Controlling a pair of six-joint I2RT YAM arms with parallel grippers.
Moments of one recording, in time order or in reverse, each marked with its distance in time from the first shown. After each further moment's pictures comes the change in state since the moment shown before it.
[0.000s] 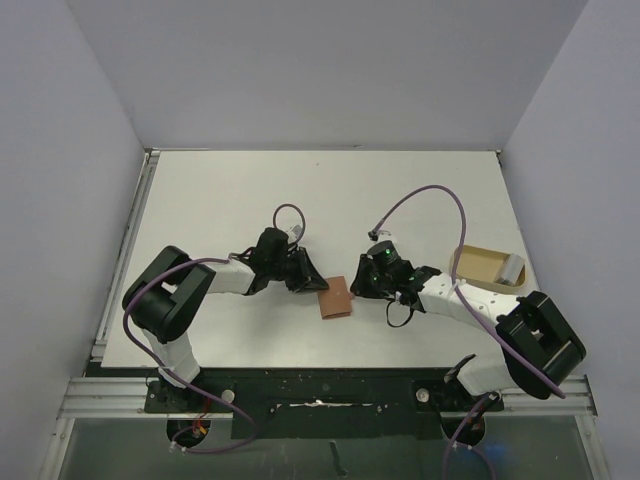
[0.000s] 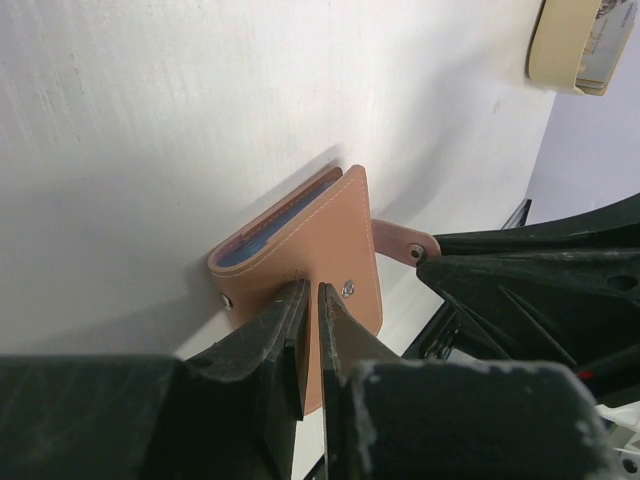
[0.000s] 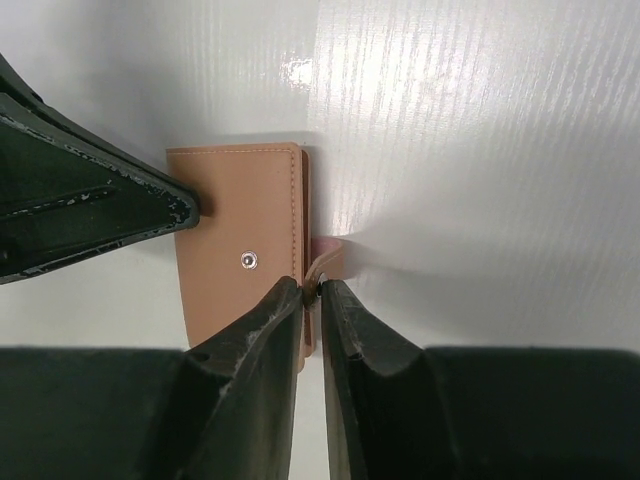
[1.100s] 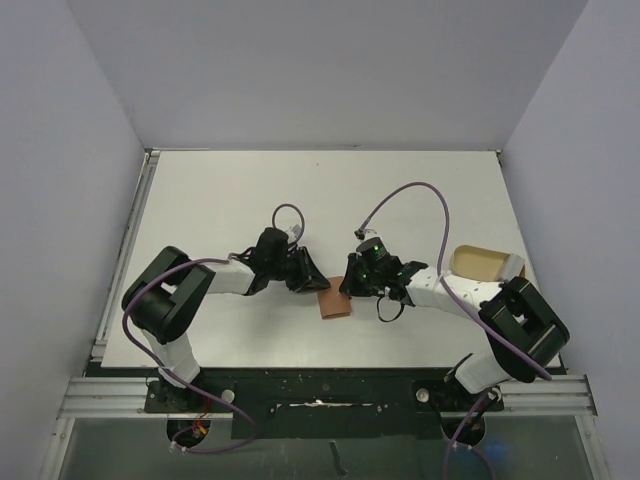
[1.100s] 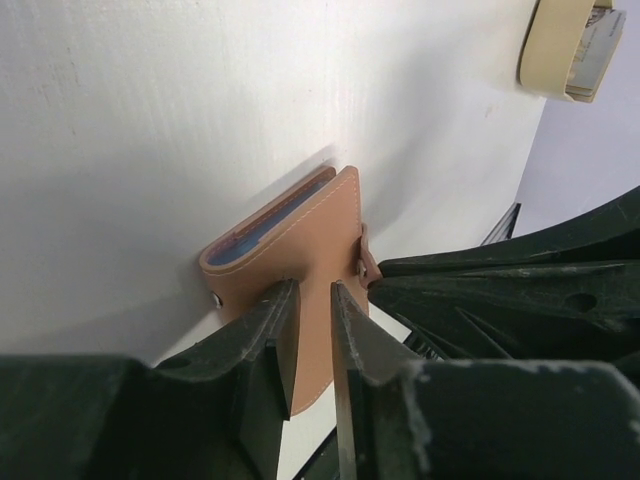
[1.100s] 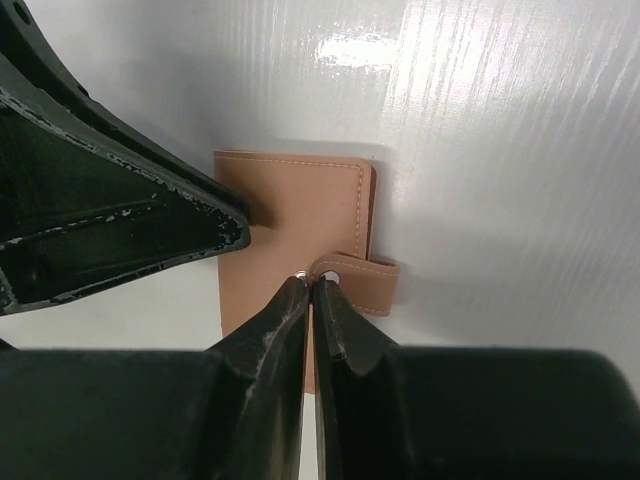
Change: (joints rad) left arm -0.002 -0.002 -0.003 0.005 -0.002 -0.027; right arm 0.029 0.106 0.064 0.043 -0.073 -0.005
